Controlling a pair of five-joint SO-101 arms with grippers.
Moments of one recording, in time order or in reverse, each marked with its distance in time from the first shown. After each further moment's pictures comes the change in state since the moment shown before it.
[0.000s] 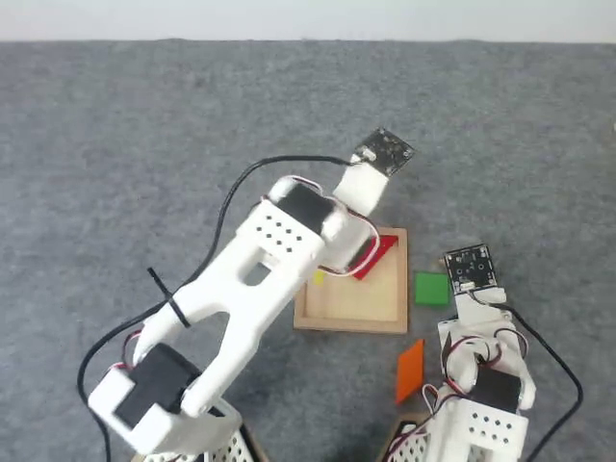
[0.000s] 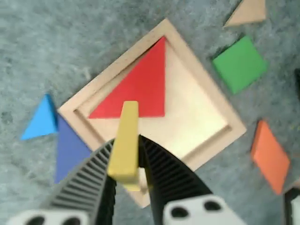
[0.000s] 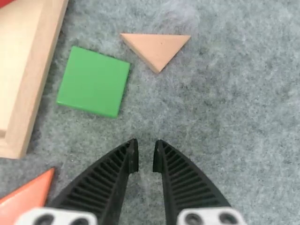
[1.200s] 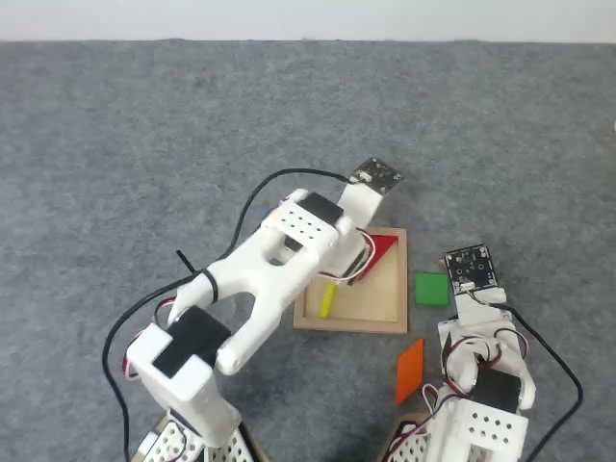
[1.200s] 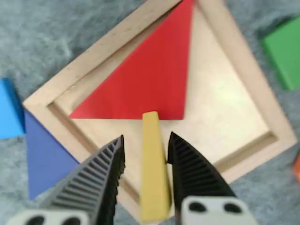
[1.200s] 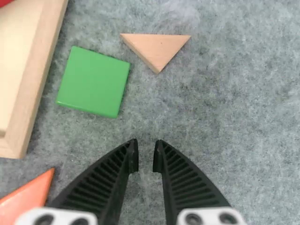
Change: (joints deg) left arm -3.3 14.2 3.5 -7.4 -2.4; right arm 0.0 0.0 0.0 0.0 0.0
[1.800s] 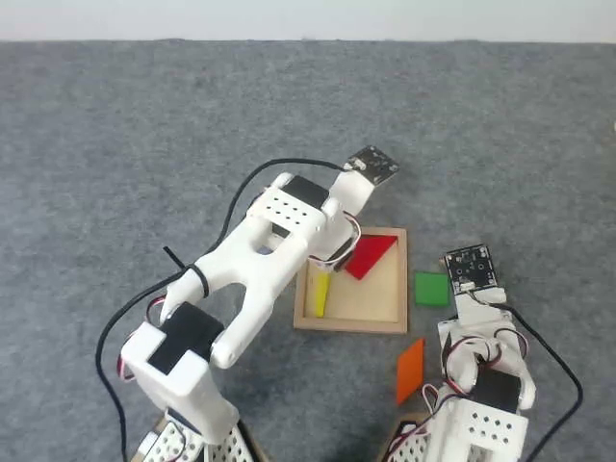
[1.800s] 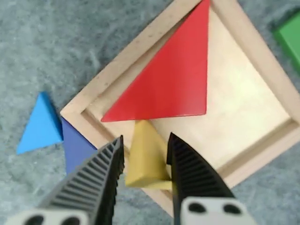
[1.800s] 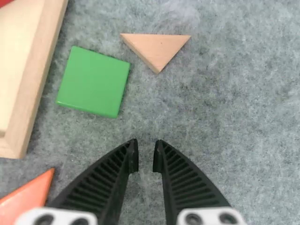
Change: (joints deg) left arm -3.8 0.0 -4.0 3.0 -11.2; right arm 0.0 0.0 0.0 0.0 0.0
